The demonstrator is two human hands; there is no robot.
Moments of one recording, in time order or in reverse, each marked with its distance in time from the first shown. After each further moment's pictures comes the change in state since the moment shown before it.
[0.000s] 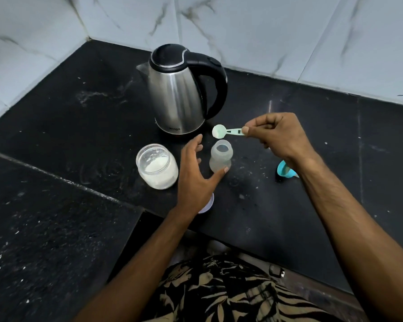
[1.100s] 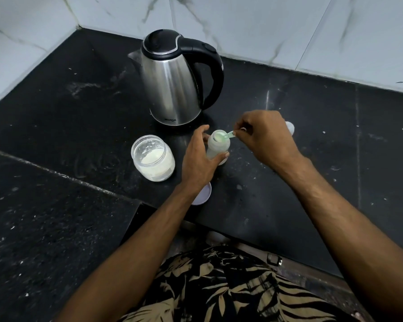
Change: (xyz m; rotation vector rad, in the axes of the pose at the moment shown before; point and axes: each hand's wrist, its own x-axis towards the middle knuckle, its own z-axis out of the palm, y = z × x) left_hand 0.030 -0.021 0.023 0.106 -0.110 -0.116; right_hand -0.014 0.001 0.021 -0.718 0.019 -0.434
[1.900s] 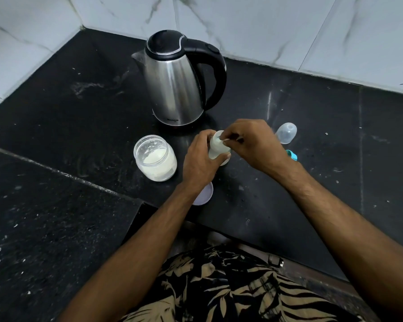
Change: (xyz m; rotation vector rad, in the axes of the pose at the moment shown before) left_hand 0.001 -0.002 -0.002 0.028 -0.008 0.037; right_hand 0.001 0.001 0.023 0.101 -0.050 -0.163
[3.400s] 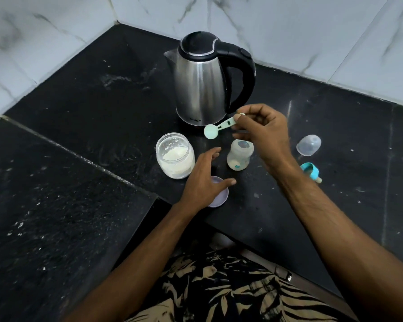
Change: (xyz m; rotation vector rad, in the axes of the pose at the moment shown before) left_hand -0.039 -0.030 -0.028 -0.003 -0.075 -0.048; right_hand 0.029 -0.034 0.012 1.016 0.227 0.444
